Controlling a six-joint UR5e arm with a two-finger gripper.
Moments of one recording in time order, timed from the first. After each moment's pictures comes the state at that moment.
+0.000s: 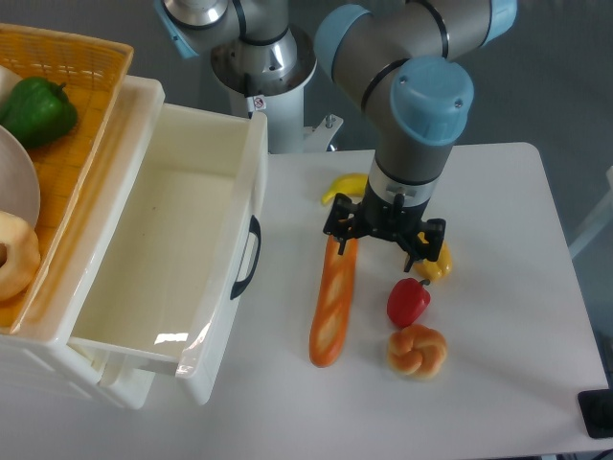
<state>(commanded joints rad) 2.59 -1.89 -1.41 -1.37 1.45 0.82</state>
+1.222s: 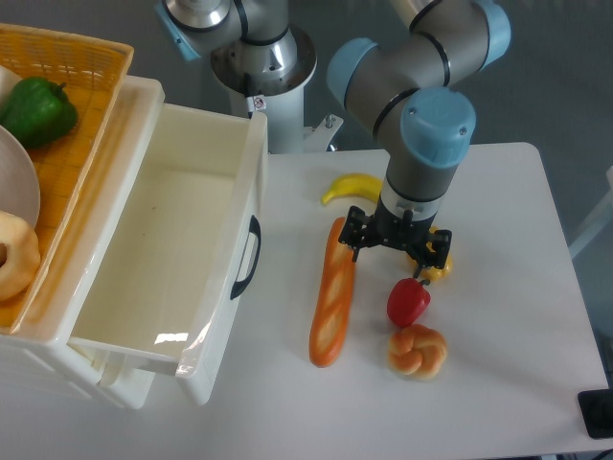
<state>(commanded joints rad) 2.59 -1.93 -1.60 -1.21 1.47 0.85</state>
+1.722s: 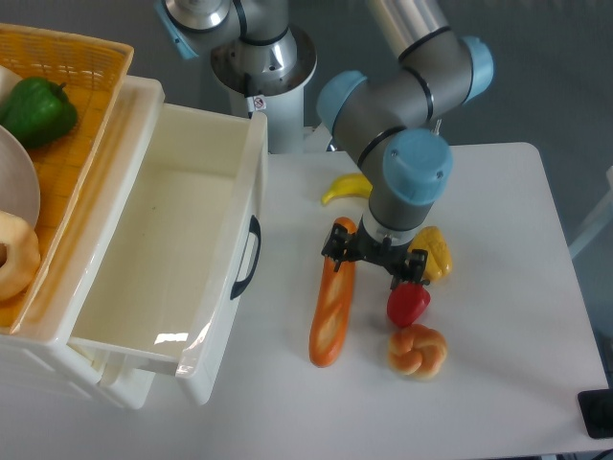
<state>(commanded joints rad) 2.55 -2.01 -1.60 -1.16 1.47 0.83</state>
